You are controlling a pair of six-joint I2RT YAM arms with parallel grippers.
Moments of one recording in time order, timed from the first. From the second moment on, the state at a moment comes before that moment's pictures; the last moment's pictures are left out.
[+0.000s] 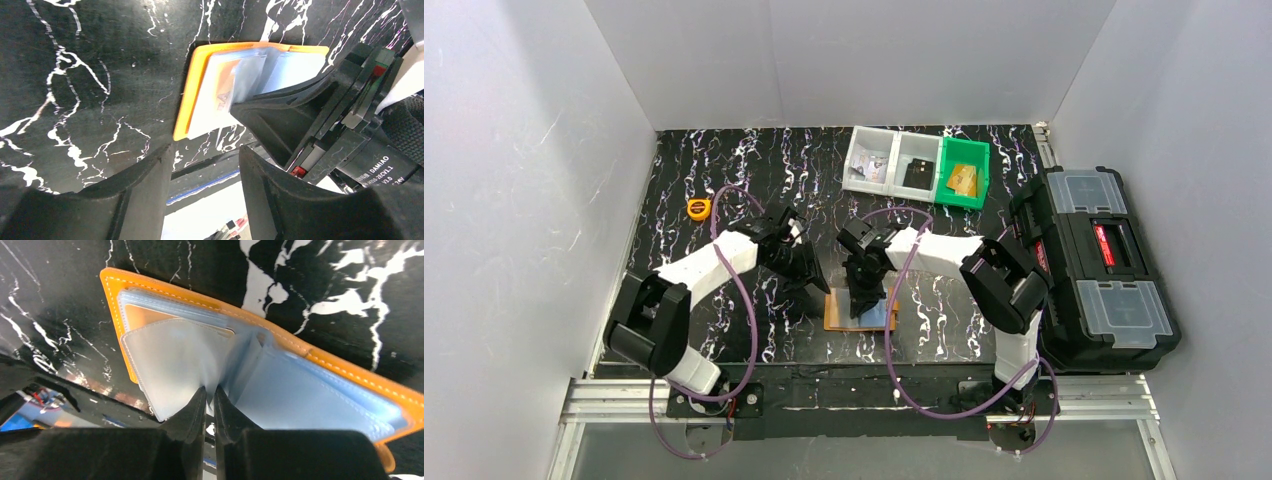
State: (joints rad) left arm -0.47 1.50 0.94 -0.69 0.41 -0.76; right arm 0.89 1.91 1.26 -0.69 -0.23 0.73
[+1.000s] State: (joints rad) left arm -0.62 1.72 0.97 -0.56 0.43 -0.79; right arm 0.84 1.87 1.12 -0.51 -0.41 0.78
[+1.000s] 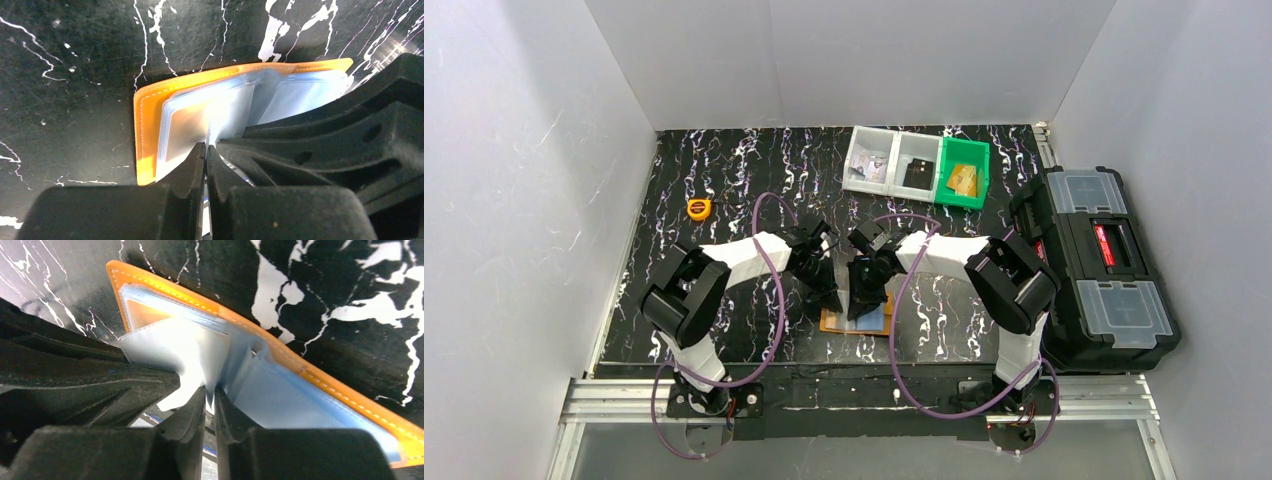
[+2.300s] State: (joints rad) left arm -0.73 1.87 1.23 -0.62 0.39 -0.83; right arm 0.74 1.37 0.98 -0.77 -0.14 0.71
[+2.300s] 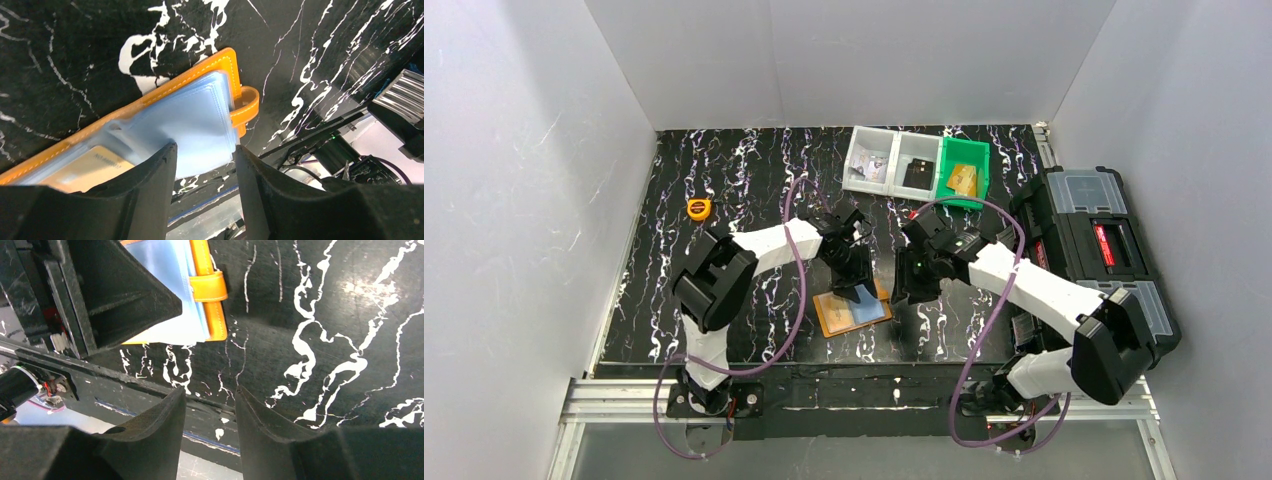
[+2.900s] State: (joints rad) left arm -0.72 1.76 1.25 -0.69 0.33 -0.79; right arm 0.73 1.39 0.97 -0.73 -0.21 0.72
